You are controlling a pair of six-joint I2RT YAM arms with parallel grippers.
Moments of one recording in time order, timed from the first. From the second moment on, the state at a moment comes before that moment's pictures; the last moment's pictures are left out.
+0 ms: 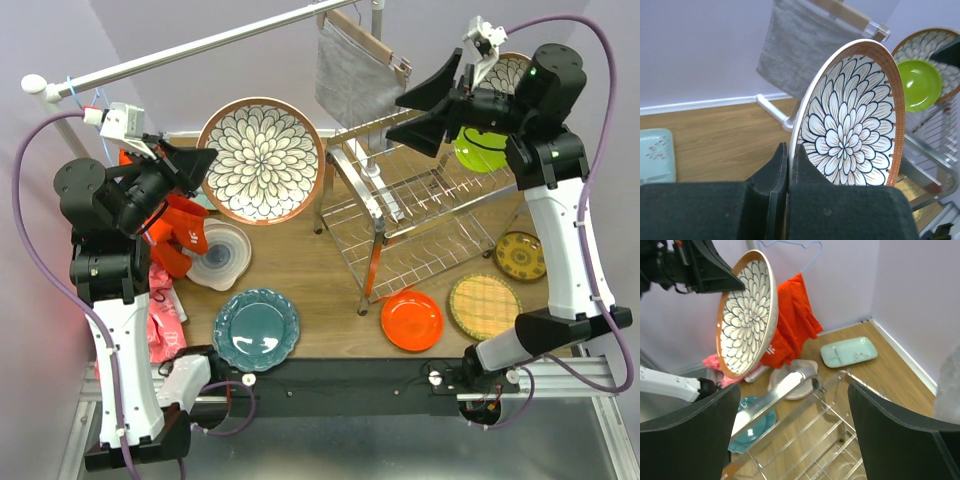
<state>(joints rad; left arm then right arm) 0.13 0.93 1.46 -0.46 0.65 -0.38 0.21 1.48 1.99 -0.44 -1.06 0.13</state>
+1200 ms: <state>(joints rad) -0.09 0.99 1.47 -0.13 0.52 -0.64 0.57 1.64 2.26 -0.48 -0.71 0.37</state>
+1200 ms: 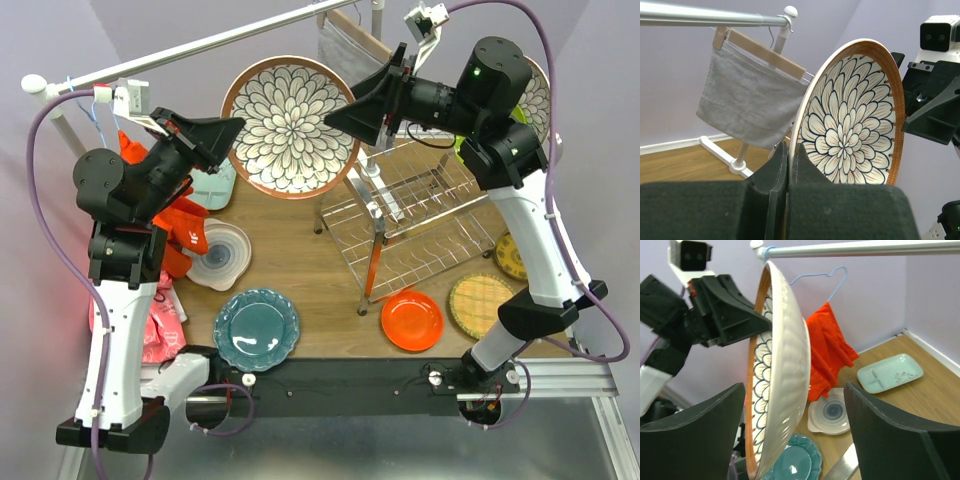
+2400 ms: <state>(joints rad) -0.54 1.11 1.60 -0.14 -0.16 -0.37 0.61 1.66 2.35 -0.57 -0.23 0.26</state>
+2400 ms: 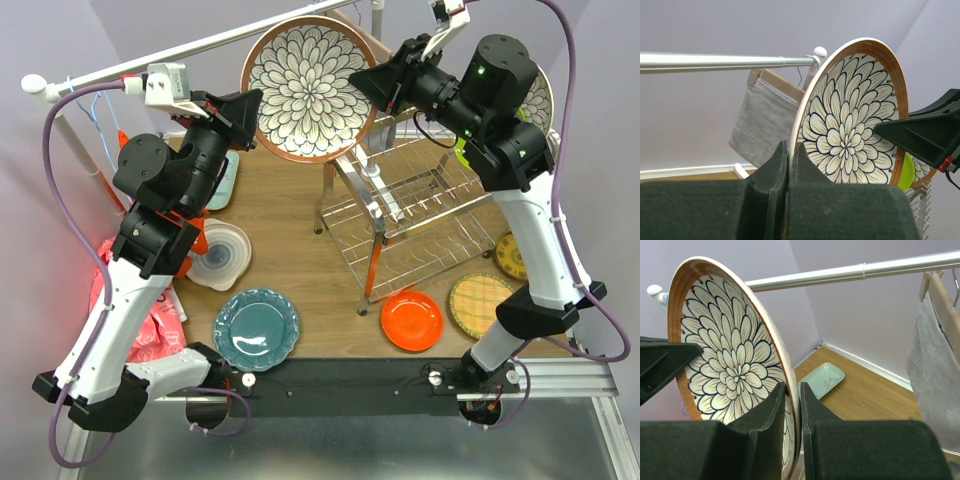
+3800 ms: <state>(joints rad) -0.55 1.07 1.54 -0.09 -0.16 -0.37 0.59 1.66 2.29 -0.54 -0.37 0.32</state>
